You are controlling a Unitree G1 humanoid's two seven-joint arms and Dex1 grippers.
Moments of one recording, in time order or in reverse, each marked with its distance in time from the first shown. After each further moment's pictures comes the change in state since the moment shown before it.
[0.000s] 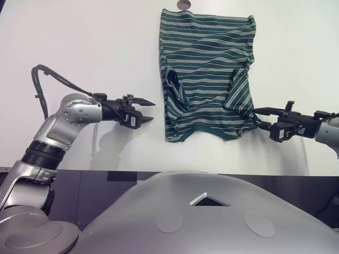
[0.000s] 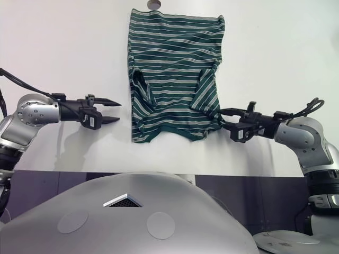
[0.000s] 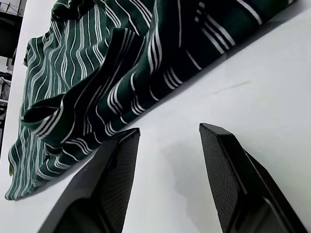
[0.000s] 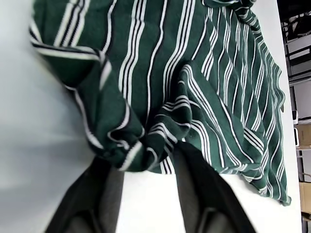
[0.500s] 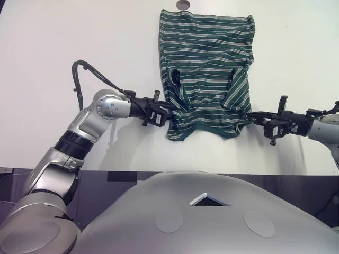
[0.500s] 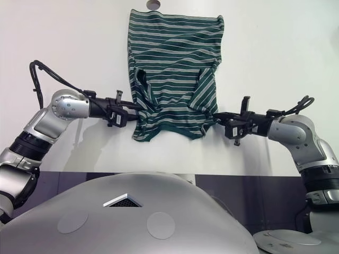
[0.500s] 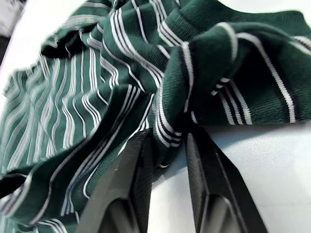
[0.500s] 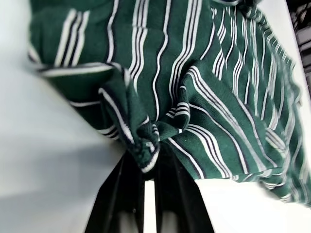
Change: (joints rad) left arm -0.107 -0.171 -0.111 0.023 -0.040 0.205 -0.086; right arm -0.034 -0.021 0.095 -0.096 0.124 0.220 0.068
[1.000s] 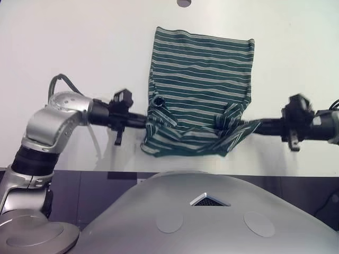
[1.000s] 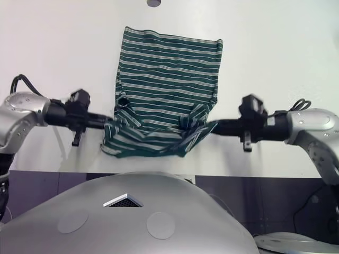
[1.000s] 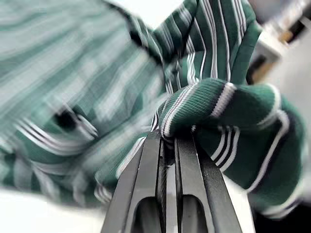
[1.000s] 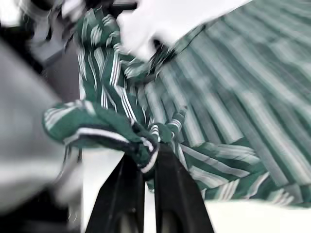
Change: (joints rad) left arm 0.040 0.099 0.369 -0.287 -0.784 0.990 -0.173; right arm 0.015 -0.110 -0.269 -0.397 1.015 1.200 0.183
